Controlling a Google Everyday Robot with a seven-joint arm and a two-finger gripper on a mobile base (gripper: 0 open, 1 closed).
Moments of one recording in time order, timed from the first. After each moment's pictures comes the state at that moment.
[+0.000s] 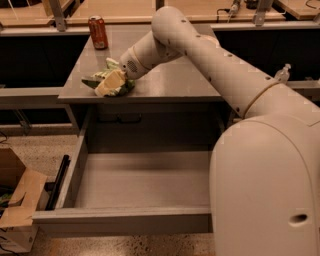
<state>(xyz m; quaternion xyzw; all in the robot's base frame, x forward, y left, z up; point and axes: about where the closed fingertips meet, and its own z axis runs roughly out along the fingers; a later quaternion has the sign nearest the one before) 0.712 0.144 0.863 -0.51 0.74 0.30 0.31</state>
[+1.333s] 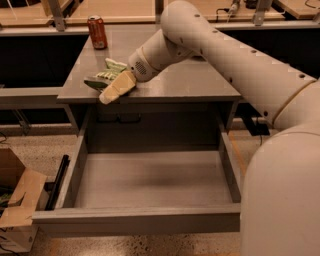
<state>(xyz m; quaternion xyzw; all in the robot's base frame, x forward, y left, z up) 0.673 0.110 0.873 -0.50 0.77 0.28 0.29</state>
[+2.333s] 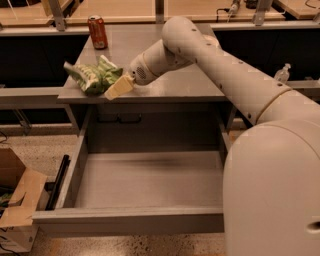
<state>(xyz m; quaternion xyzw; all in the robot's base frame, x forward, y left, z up) 0.714 0.123 0.845 -0.50 0.75 0.30 0.31</state>
